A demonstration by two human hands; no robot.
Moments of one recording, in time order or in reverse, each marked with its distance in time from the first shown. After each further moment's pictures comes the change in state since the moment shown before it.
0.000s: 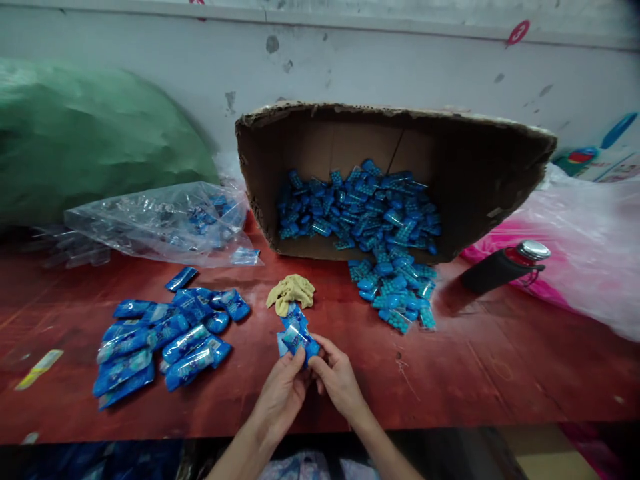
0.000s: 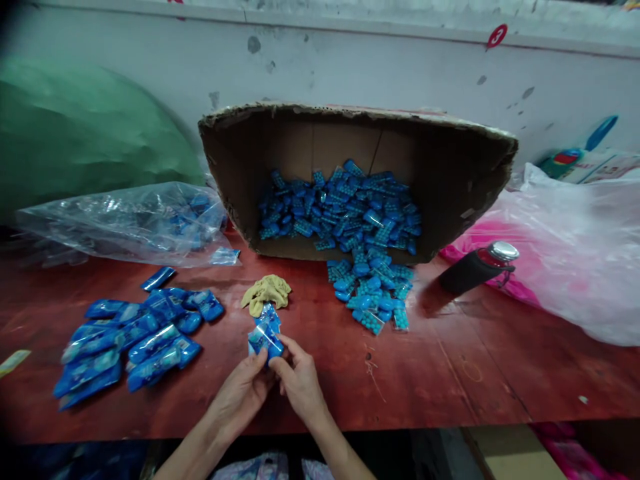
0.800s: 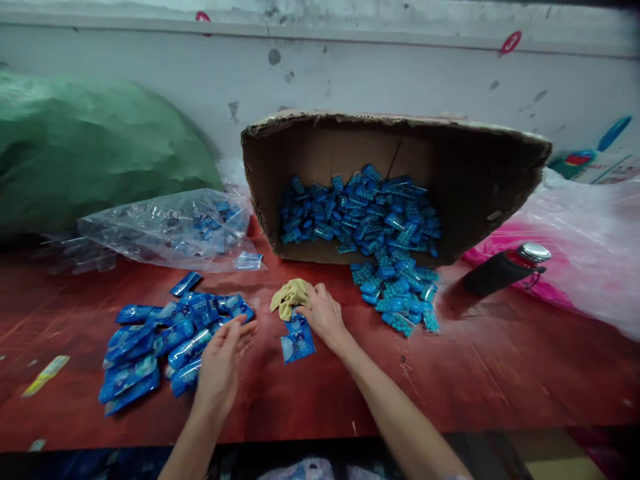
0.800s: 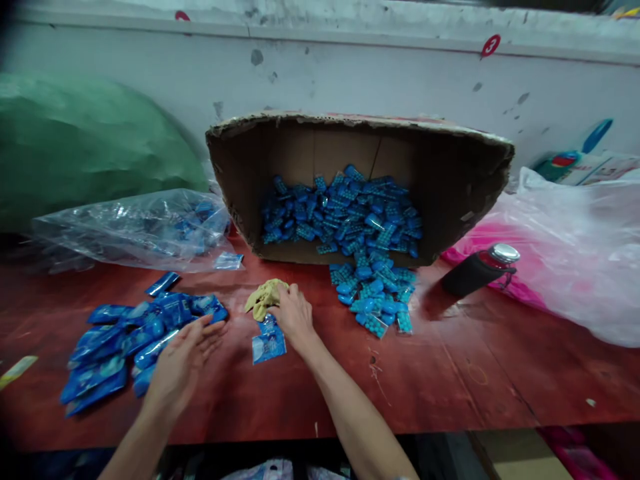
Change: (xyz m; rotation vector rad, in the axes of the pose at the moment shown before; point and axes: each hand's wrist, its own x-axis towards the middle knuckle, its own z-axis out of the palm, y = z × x) left_hand 0.000 0.093 -0.034 0.366 0.476 0.460; right_hand 0.095 -0.050 0.009 -1.302 0.092 -0.247
